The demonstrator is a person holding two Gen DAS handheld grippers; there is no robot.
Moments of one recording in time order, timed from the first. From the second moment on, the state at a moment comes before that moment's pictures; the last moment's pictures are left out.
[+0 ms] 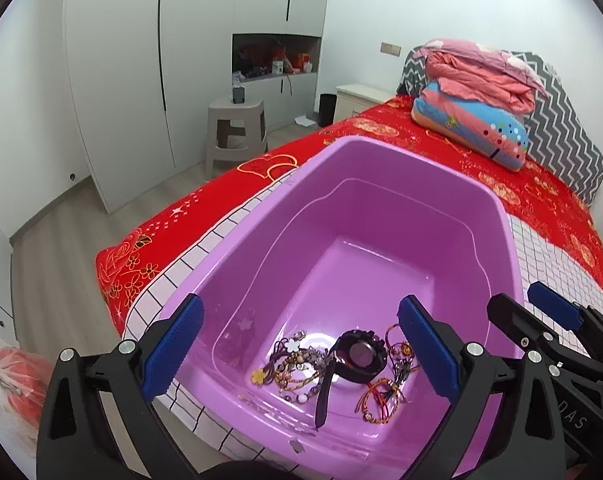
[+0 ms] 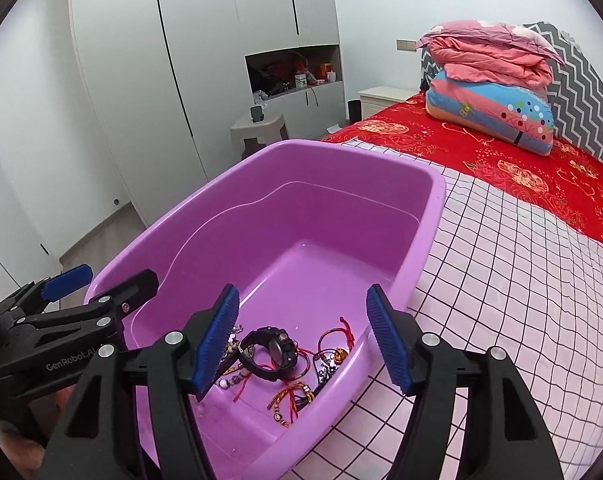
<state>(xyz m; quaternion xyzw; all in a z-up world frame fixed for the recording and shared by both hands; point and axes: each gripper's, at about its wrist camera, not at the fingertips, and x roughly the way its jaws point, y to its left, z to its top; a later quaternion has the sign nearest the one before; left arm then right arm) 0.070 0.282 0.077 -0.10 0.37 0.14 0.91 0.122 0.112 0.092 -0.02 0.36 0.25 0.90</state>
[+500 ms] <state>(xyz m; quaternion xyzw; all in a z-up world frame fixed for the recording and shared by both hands) 0.059 0.266 0.088 -0.08 0.41 0.15 0.89 0.108 0.093 0.102 -0.01 0.39 0.22 0.90</state>
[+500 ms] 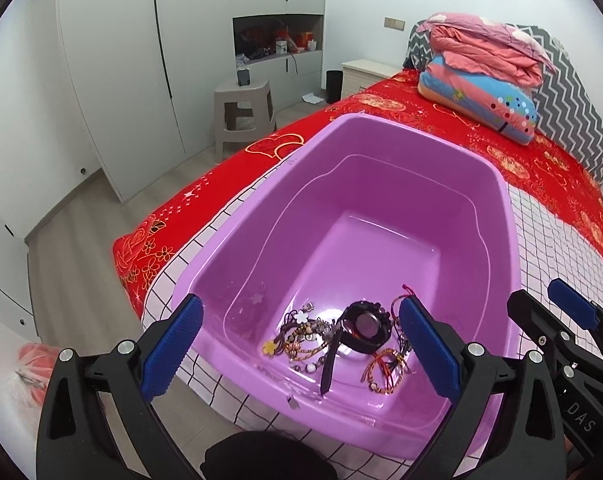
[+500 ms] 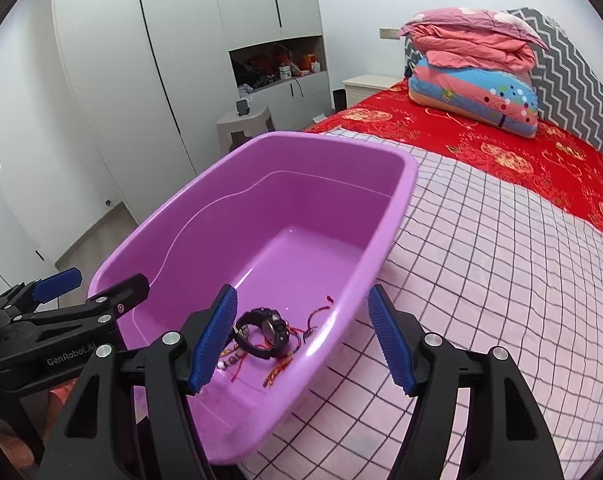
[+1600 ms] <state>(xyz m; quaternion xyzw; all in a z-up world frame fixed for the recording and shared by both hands) 0.032 0.245 0.092 -0.06 0.42 0.14 0.89 0.081 0.076 0.104 0.00 0.41 0.21 0.89</state>
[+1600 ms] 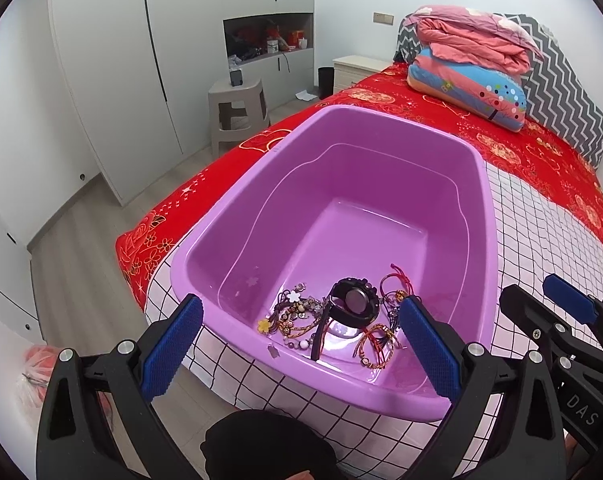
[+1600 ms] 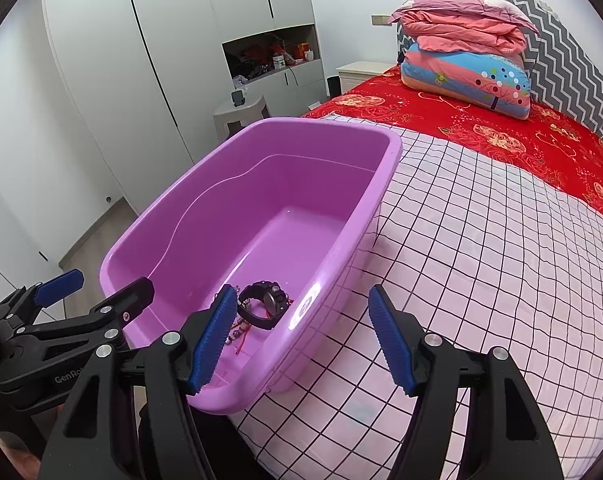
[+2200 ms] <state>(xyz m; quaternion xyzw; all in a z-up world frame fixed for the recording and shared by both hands) 0.033 0.243 0.091 -0.06 0.42 0.14 0.89 0.078 0.073 0.104 0.00 0.41 0.21 0.89</state>
